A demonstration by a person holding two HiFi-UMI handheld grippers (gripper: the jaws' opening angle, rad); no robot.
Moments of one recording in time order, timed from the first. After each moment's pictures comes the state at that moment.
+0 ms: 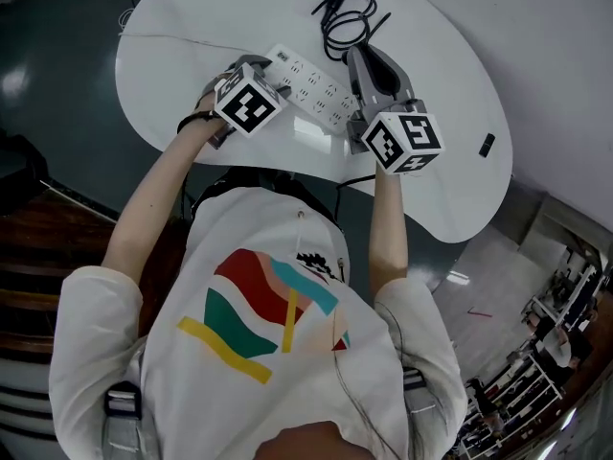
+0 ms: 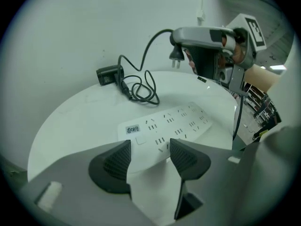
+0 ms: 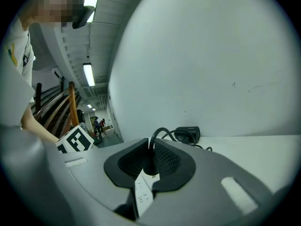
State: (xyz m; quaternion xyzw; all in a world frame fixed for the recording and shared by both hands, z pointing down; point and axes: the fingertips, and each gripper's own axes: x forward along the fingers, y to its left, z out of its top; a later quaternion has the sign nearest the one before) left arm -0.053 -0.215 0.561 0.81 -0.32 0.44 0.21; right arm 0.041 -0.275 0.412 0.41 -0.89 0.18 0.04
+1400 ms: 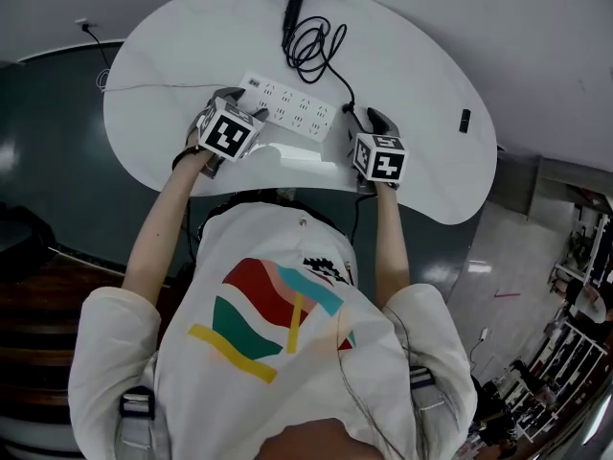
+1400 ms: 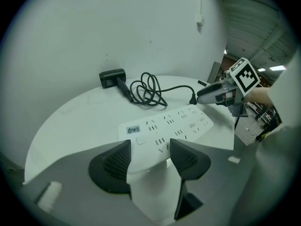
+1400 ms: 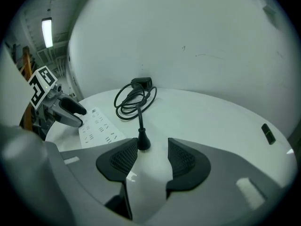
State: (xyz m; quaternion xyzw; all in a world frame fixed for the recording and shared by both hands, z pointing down) left arm -0.053 -0.219 0.563 0.82 -0.34 0.42 0.20; right arm 0.175 -0.208 0.559 0.56 -0.73 0.27 0.29
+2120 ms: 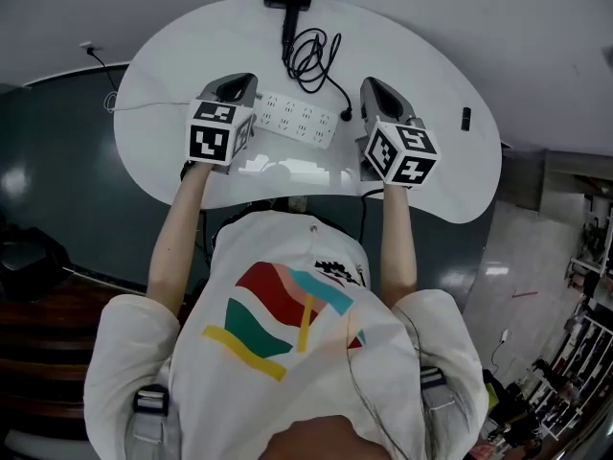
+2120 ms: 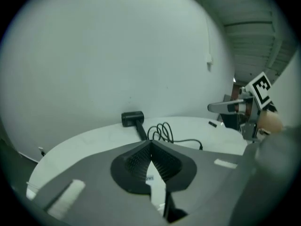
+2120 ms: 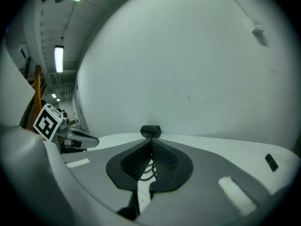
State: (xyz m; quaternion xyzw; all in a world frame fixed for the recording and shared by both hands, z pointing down) left arm -0.066 -0.270 0.445 0.84 -0.45 0.23 0.17; right arm 0.141 -0.247 0.399 0.59 -0.78 0.19 0.11
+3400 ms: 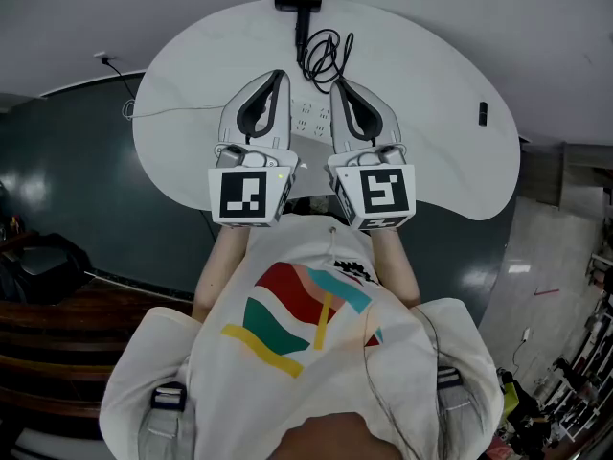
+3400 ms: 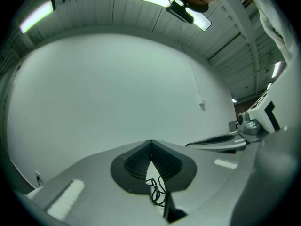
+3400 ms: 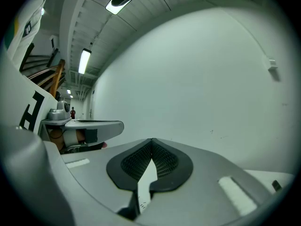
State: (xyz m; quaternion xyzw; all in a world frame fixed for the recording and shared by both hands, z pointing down) left arm -0.040 -0.221 0.288 0.85 -0.52 -0.02 -0.01; right arm 0.037 -0.209 0.309 0.56 -0.83 0.03 0.05
